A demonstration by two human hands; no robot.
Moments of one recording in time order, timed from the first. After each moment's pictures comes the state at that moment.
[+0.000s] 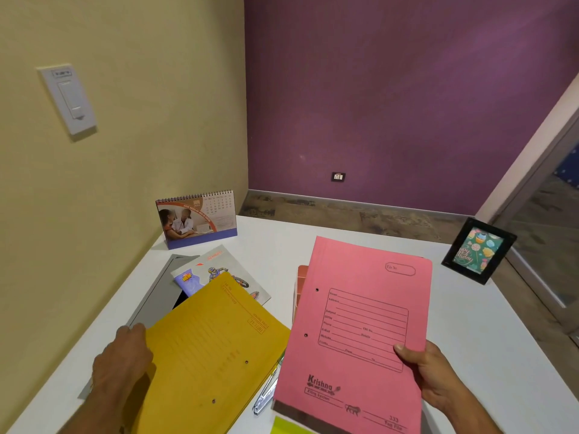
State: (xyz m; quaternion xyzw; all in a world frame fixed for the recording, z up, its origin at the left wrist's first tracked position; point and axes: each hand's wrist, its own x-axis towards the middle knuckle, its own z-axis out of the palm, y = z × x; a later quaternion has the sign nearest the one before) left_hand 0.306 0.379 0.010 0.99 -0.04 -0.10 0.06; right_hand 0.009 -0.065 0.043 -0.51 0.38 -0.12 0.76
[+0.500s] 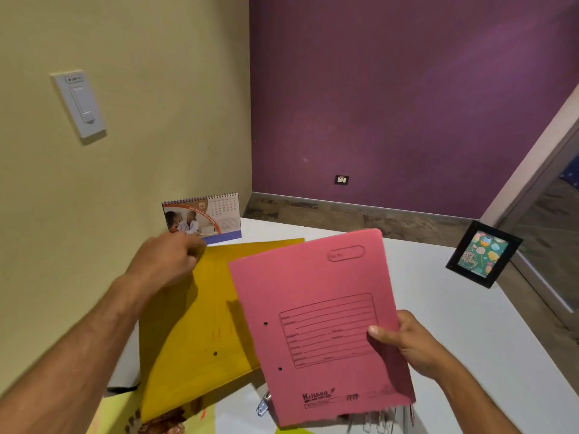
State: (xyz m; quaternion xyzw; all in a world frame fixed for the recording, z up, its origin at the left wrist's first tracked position) left_hand 0.328 0.291 0.204 0.96 -0.26 -0.02 0.11; right_hand 0.049 -0.042 0.109 -0.70 0.16 -0.01 0.70
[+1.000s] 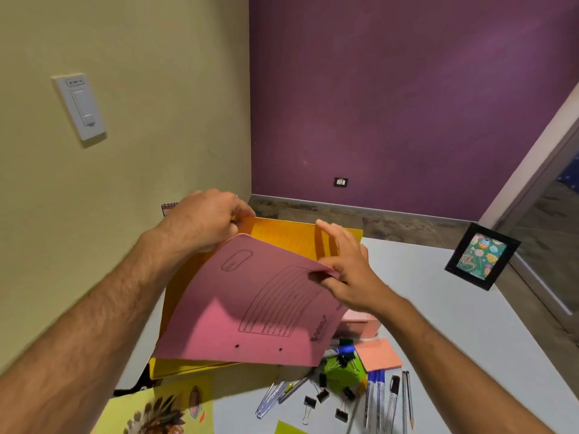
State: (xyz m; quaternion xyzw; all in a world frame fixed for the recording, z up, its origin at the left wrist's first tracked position) left_hand 0.289 0.237 0.298 0.91 -0.39 0.02 0.11; right_hand 0.149 0.011 0.193 -0.97 0.01 -0.11 0.23
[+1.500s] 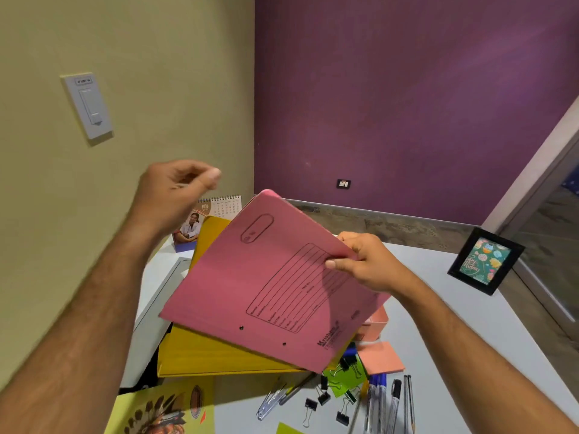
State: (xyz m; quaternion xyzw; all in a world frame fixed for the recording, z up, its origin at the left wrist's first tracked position) left_hand 0.319 0.272 0.289 0.77 -0.29 0.12 0.56; right_hand 0.156 -0.014 0.222 -0.93 0.00 -0.09 0.36
